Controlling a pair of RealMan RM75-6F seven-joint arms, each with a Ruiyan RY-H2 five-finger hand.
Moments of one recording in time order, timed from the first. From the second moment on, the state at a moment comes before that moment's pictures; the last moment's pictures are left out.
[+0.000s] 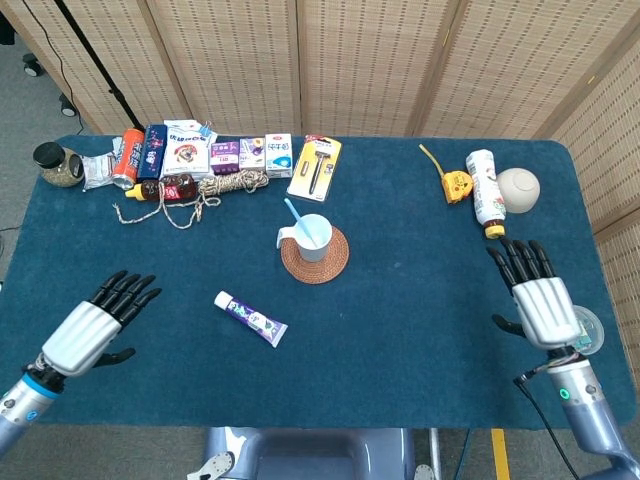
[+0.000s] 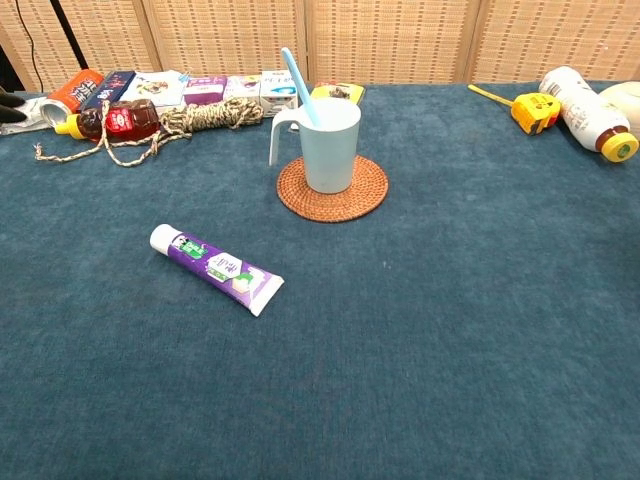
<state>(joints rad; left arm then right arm) -0.33 -1.19 0.04 -1.36 1.92 1.39 -0.13 0.34 -1.17 0.01 -1.56 -1.50 1.46 -0.11</state>
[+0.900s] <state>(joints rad) -0.63 -1.44 -0.04 -1.40 1.76 0.91 0.12 0.19 -1.22 -0.04 -1.41 -1.57 1.53 0.08</state>
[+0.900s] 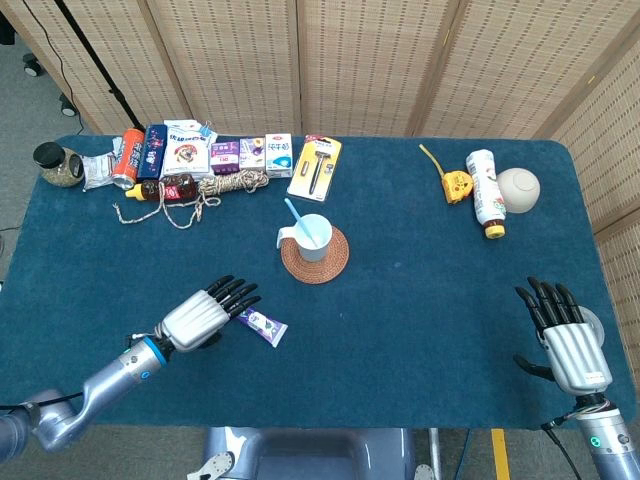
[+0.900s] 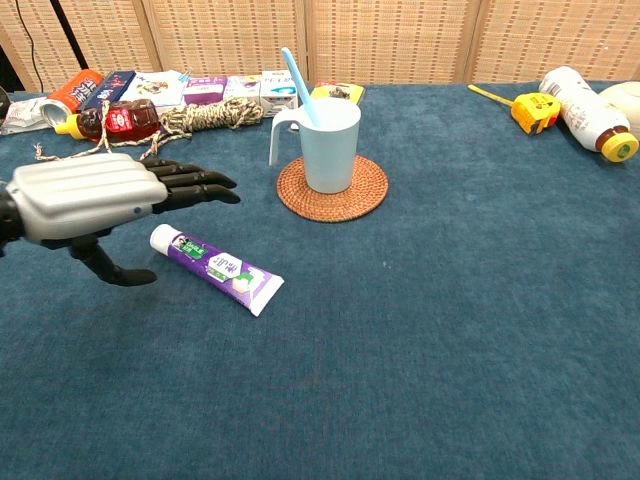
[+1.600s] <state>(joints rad) -0.73 -1.61 -0.09 -1.35 1.50 0.75 0.36 0.18 -1.20 0.00 -1.42 -1.55 1.49 0.11</state>
